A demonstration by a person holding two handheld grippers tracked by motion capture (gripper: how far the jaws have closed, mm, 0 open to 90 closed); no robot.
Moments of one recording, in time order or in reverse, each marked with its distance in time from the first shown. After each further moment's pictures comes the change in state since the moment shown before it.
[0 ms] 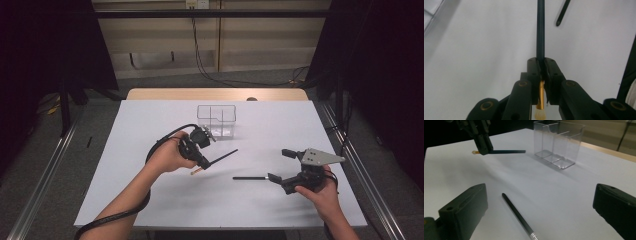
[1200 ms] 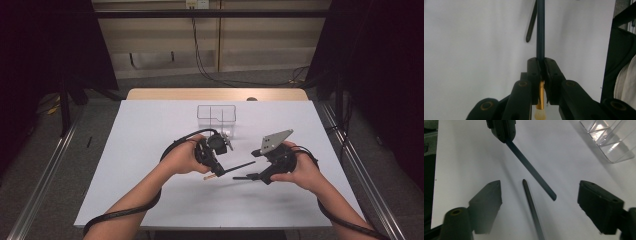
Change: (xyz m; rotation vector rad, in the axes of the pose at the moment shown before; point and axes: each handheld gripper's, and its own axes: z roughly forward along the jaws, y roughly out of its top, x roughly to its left) left arm -0.025 0.027 0.018 0.036 -0.068 0.141; right arm 0.012 0.062 0.069 0.473 0.244 -0.240
